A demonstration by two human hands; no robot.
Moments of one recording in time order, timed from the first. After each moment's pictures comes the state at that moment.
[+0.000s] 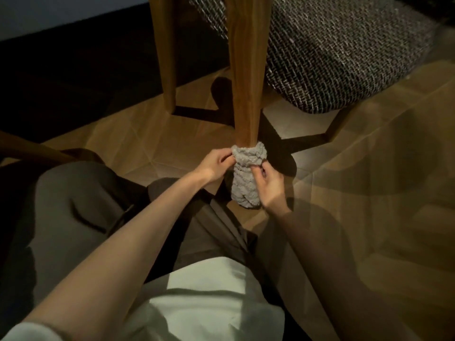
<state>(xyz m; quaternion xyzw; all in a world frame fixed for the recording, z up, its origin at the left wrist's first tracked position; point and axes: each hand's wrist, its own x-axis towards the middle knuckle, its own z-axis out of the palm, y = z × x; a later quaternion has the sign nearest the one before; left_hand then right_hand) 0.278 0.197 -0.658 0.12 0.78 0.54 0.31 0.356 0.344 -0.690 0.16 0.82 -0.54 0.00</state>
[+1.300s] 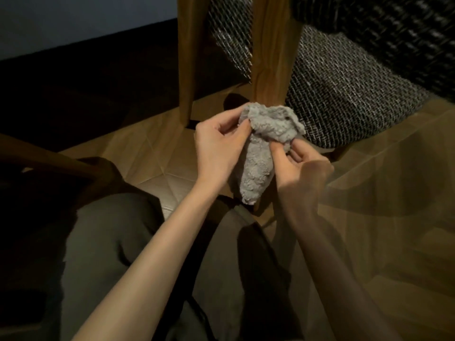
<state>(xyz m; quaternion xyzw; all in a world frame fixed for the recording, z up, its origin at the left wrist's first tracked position) 0.278 0.191 -0.531 0.02 0.69 0.72 -0.06 0.333 0.302 -0.539 0.16 0.79 -0.55 -0.23</state>
